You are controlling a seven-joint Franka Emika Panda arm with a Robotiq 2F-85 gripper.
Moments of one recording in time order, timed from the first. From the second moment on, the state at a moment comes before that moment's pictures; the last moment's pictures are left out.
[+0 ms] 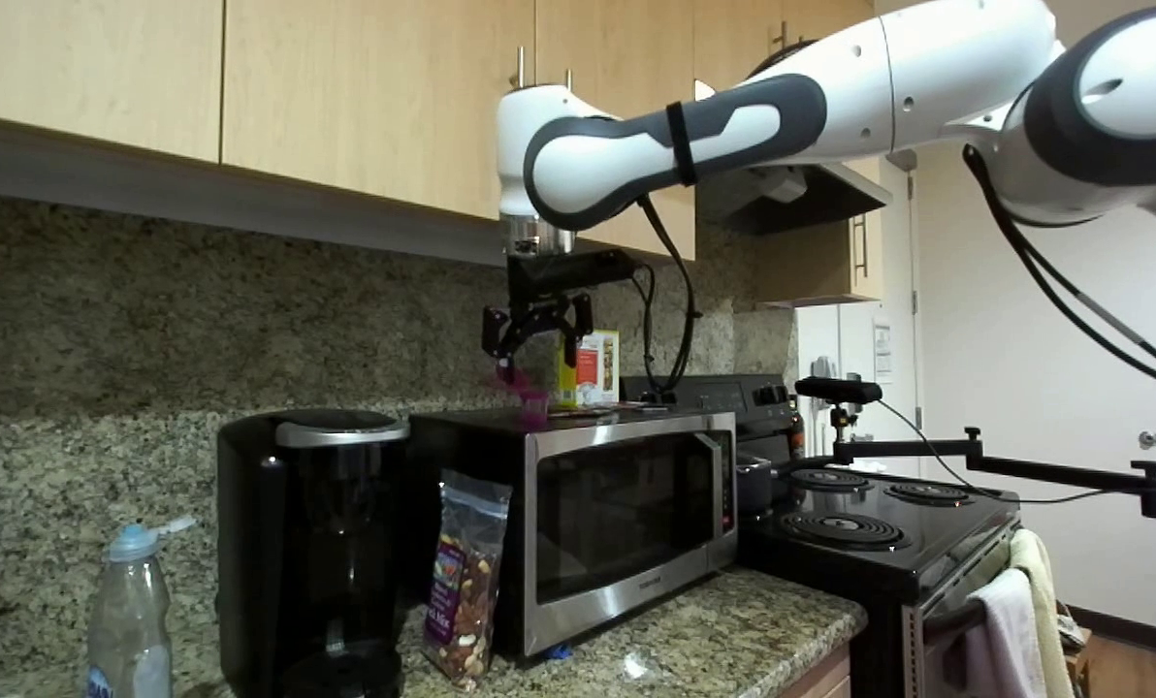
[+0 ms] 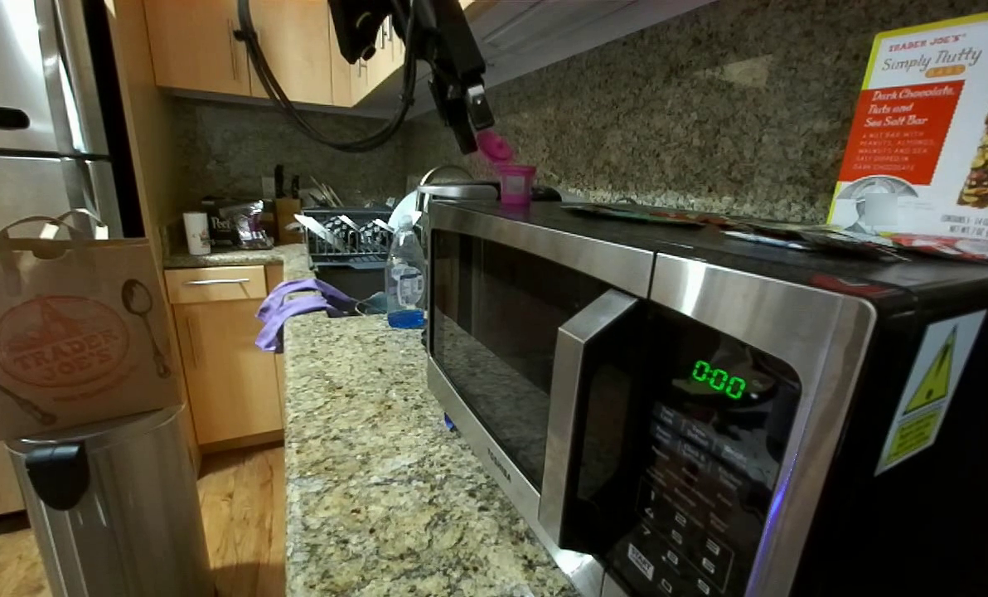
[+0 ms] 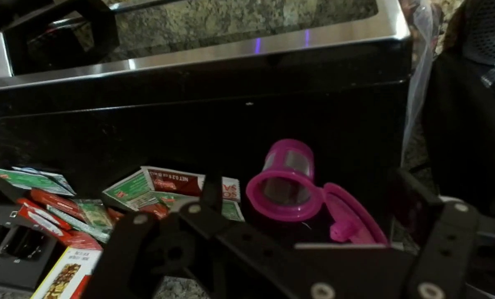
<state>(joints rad) 0.08 0.24 -0.07 -1.40 -0.41 1.85 0.65</state>
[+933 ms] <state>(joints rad) 0.13 0.27 -0.06 -1.37 -0.67 1.89 0.68</state>
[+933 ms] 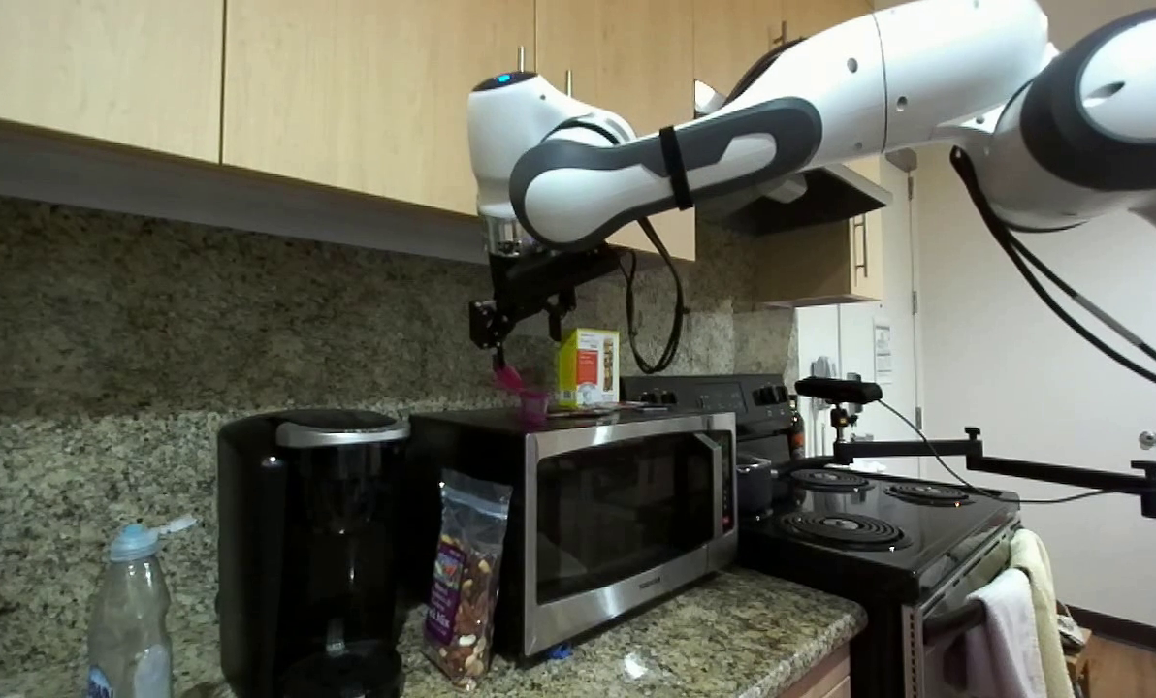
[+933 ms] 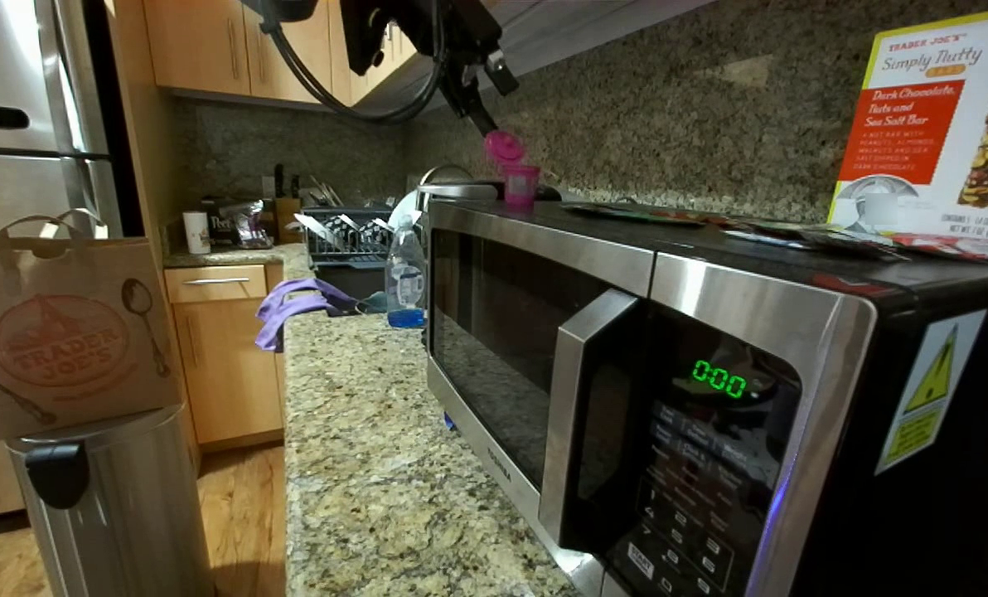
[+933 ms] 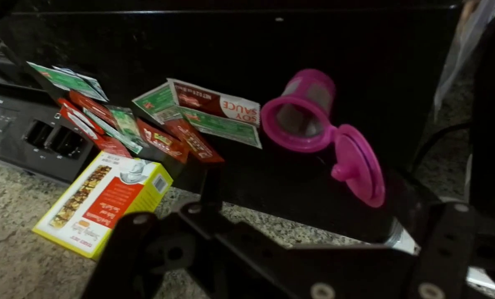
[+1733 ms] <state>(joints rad) 0.13 0.31 -0.06 -1.37 -0.67 1.96 0.64</state>
